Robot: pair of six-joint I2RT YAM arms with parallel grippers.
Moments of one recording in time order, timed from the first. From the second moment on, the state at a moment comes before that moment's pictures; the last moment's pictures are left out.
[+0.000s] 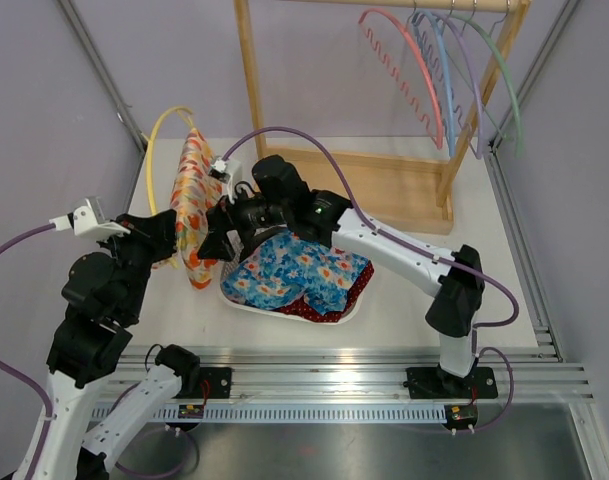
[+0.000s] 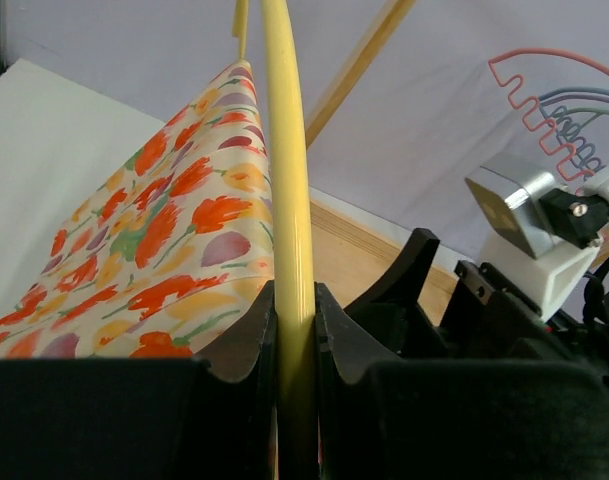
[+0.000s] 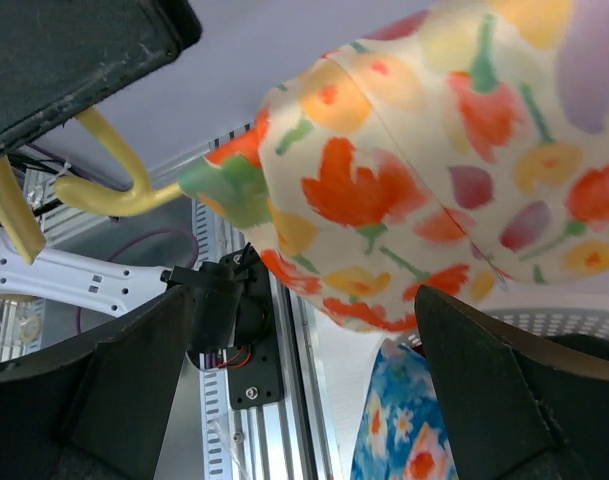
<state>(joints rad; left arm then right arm) -0.43 0.52 1.08 -0.54 -0.39 -0.55 1.00 1.89 1.88 -0.30 -0.51 0.28</state>
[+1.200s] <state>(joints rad) -0.43 0.32 0.90 -0.69 -0.64 -0.44 0.91 1.89 2.39 -0.65 -0.27 -0.15</state>
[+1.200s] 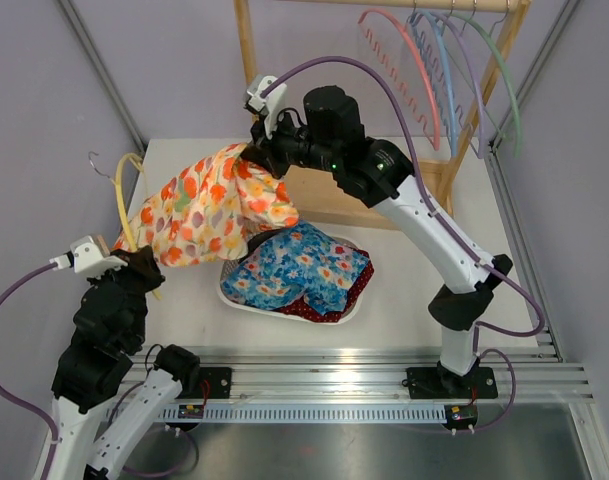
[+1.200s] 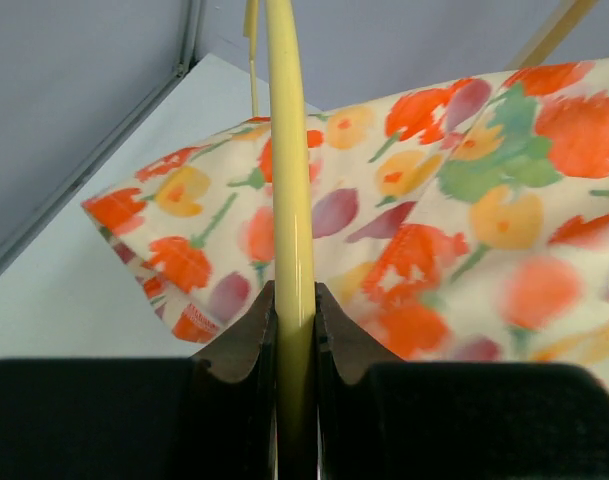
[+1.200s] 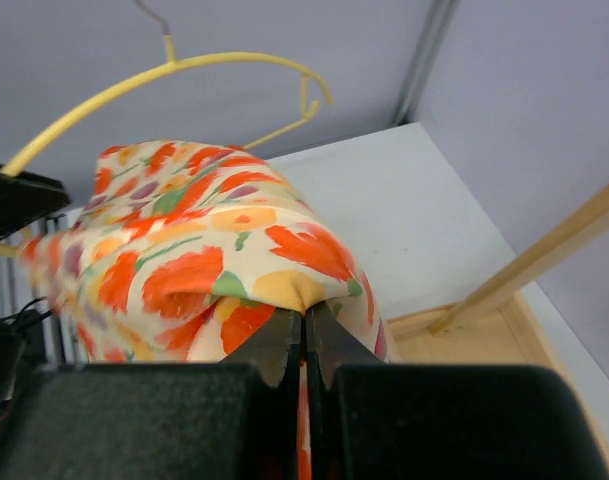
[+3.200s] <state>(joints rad) -0.43 1.07 1.32 -0.29 0.20 -0.32 0.41 1.00 0.98 -0.76 -0.70 -0.54</state>
